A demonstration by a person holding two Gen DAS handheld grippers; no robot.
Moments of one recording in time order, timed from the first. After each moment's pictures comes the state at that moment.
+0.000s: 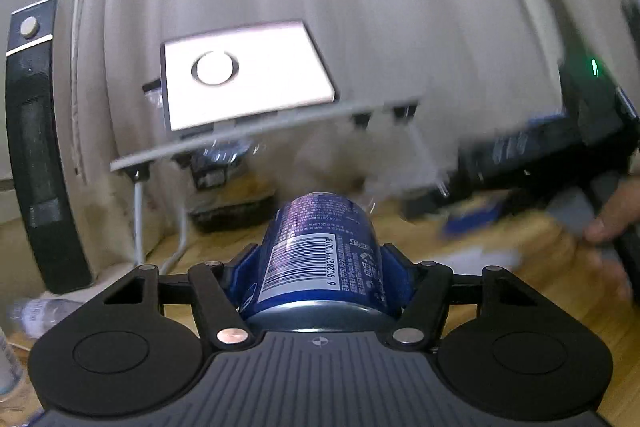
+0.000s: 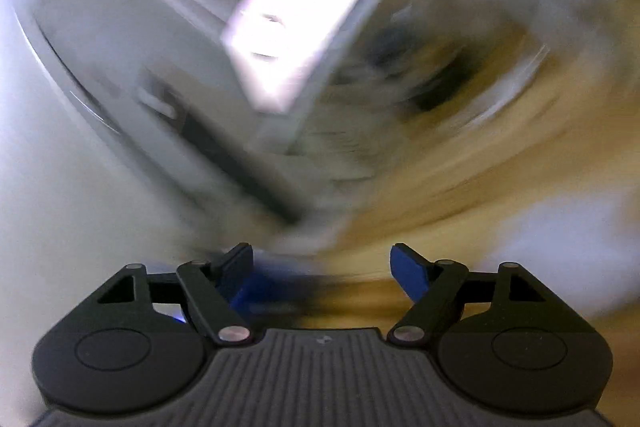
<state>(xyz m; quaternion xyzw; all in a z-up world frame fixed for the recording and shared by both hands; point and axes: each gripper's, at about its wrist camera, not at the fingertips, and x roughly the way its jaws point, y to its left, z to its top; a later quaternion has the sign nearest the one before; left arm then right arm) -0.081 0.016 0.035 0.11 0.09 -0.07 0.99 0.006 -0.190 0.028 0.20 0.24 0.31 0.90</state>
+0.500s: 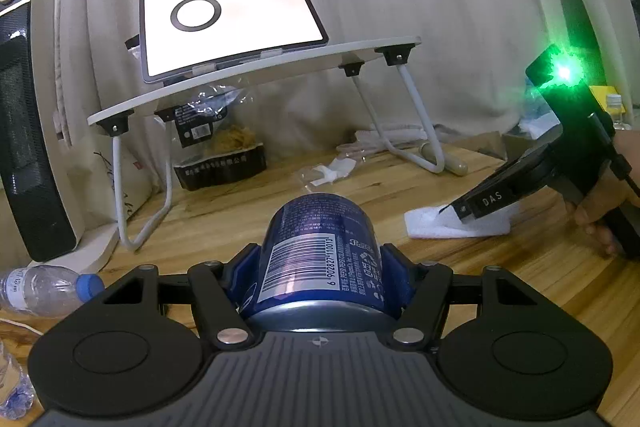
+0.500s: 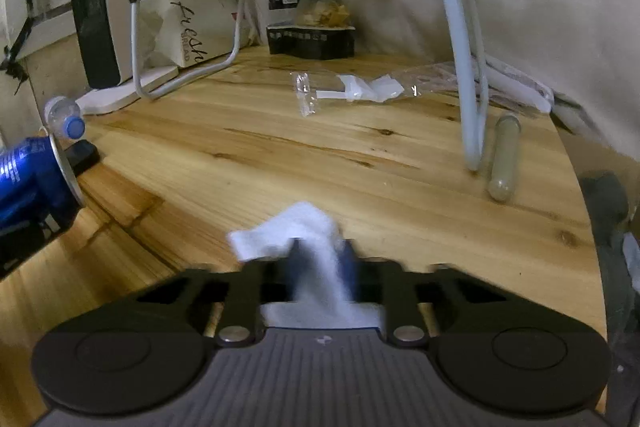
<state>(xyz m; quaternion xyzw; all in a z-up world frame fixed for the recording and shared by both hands) -0.070 0.008 0.023 0.12 0.14 -0.08 0.98 0.041 -0.172 0.004 -0.05 0.31 0.20 0.93</state>
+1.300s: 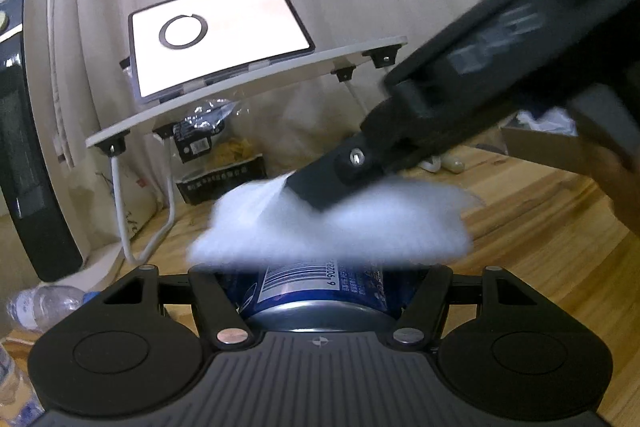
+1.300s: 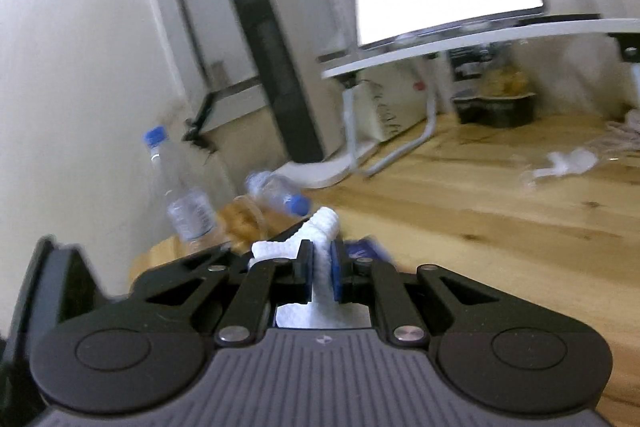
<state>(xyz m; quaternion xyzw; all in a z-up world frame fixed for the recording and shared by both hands) -0.073 -0.002 0.023 0.14 0.13 -0.08 0.98 -0.032 -0.112 0.070 0.07 0.23 0.46 0.85</state>
